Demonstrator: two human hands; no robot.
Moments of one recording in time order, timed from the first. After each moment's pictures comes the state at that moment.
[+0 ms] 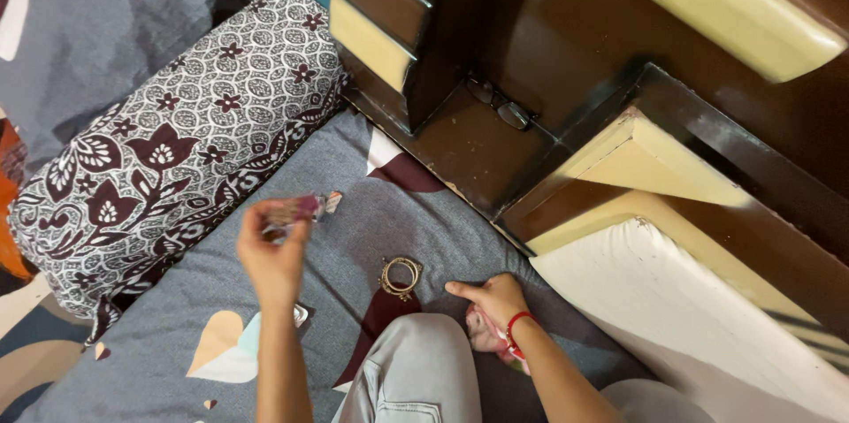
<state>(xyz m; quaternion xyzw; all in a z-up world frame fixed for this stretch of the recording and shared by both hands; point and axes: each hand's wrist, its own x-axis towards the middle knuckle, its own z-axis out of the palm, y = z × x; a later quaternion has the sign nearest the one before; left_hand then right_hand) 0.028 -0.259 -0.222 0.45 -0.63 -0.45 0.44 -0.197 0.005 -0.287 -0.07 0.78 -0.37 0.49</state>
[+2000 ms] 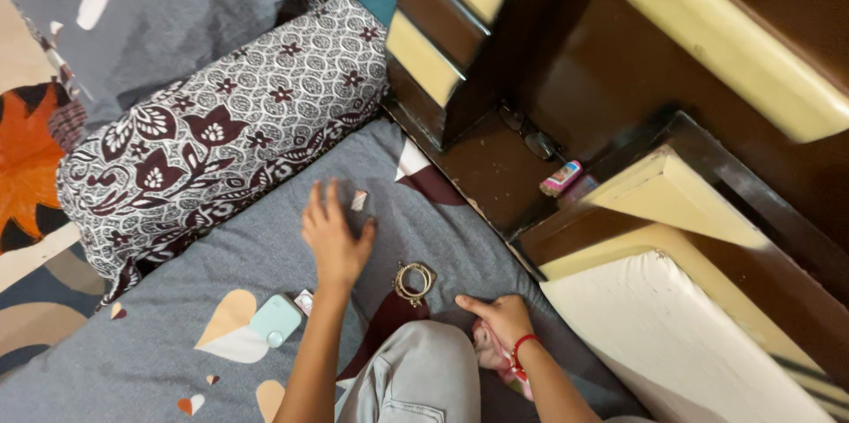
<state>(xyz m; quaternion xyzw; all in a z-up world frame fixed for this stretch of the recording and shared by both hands) -0.007 -0.238 -0.247 0.50 -0.79 -0.18 0.32 -0.197 0.007 -0.298 -0.09 0.79 -0.39 0.48</state>
